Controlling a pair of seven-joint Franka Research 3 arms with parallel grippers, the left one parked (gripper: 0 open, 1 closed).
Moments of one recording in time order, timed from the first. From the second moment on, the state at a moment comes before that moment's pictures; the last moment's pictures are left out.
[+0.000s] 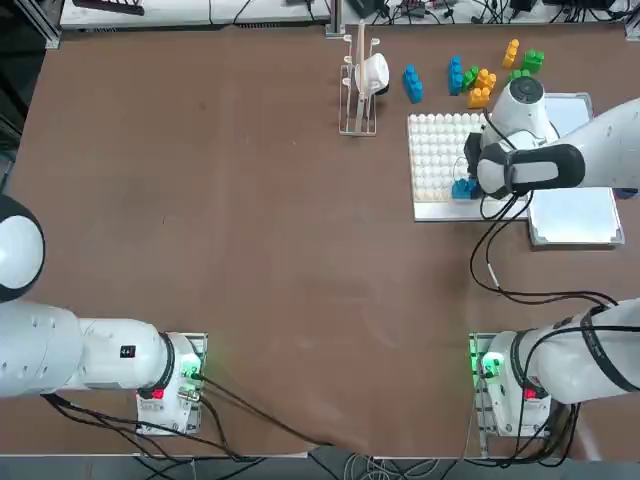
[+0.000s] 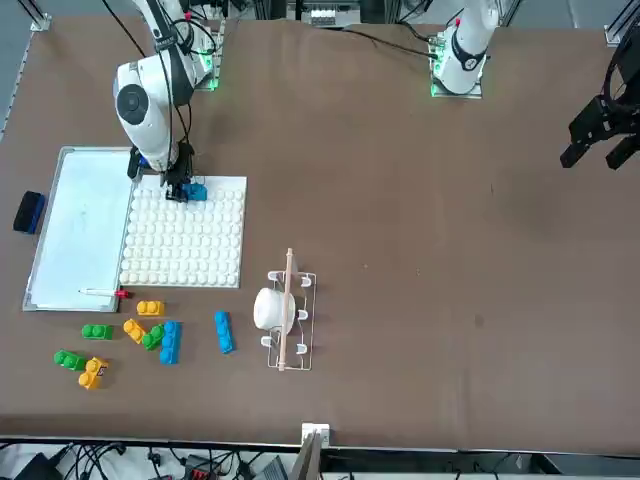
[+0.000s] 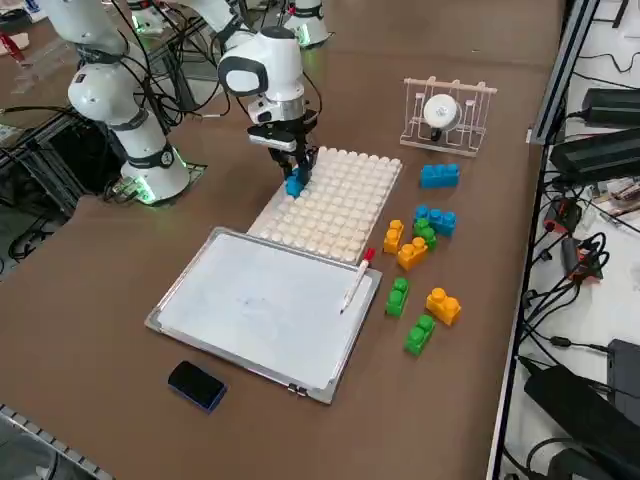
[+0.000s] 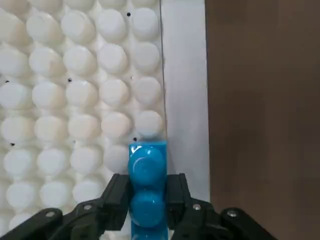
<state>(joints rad) 0.33 0.03 -0.13 -2.61 -0.17 2.61 1.96</state>
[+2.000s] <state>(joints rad) 0.37 0.01 -0.13 -2.62 -0.19 2.59 1.92</state>
